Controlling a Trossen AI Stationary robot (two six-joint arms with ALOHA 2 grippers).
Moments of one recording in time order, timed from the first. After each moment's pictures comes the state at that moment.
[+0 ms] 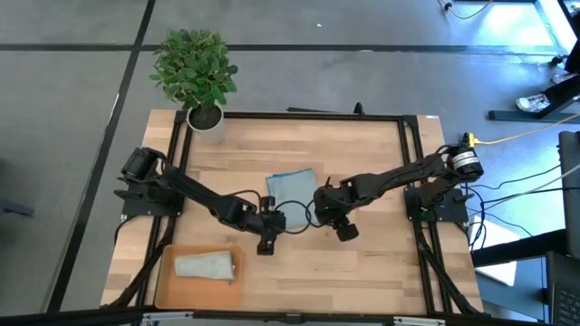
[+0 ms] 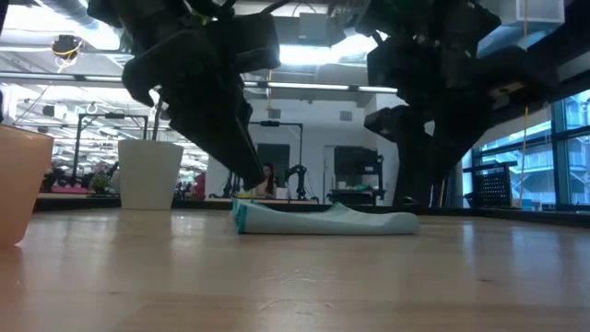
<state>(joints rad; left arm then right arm) -0.33 1.76 1.02 -0.23 -0.27 -0.28 0.16 1.68 1.04 -0.59 -0.13 -0.22</state>
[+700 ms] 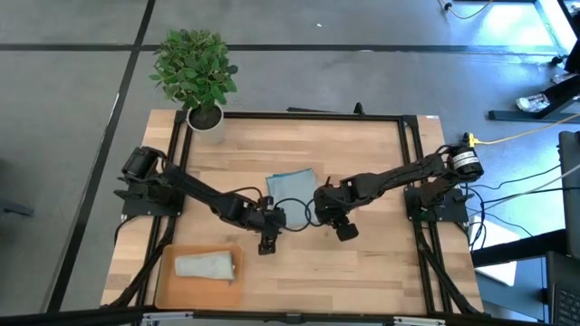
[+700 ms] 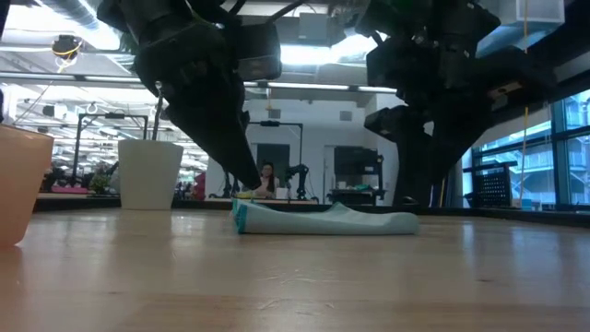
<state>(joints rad) -0.30 1.75 1.02 -0.25 -0.19 -0.38 0.15 1.67 1.04 -0.59 -0.12 -0.21</state>
